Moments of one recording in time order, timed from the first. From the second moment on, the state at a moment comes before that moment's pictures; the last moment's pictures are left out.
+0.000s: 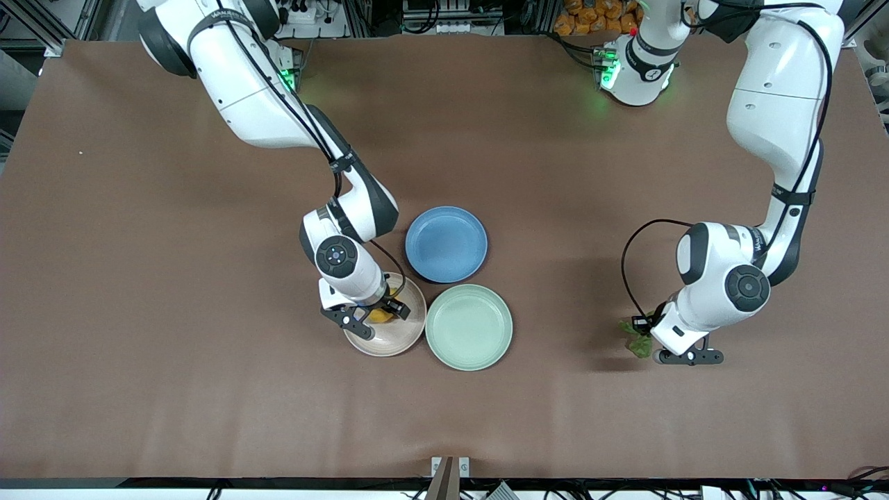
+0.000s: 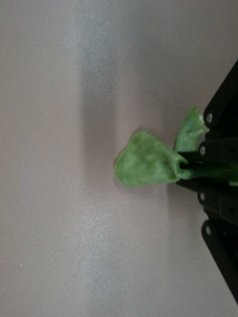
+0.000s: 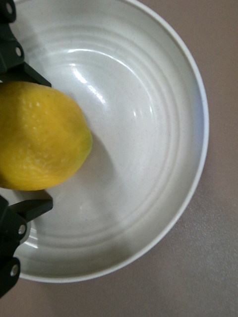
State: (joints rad) left arm -0.03 0.73 -0.10 -1.61 0.04 2.38 -0.12; right arm 0.50 0.87 0.02 -1.43 0.05 2.36 1.01
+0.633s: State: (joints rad) left arm -0.02 0.70 -0.10 -1.56 0.04 2.38 -0.12; right arm 0.50 0.87 0.02 -1.42 0.05 2.36 1.01
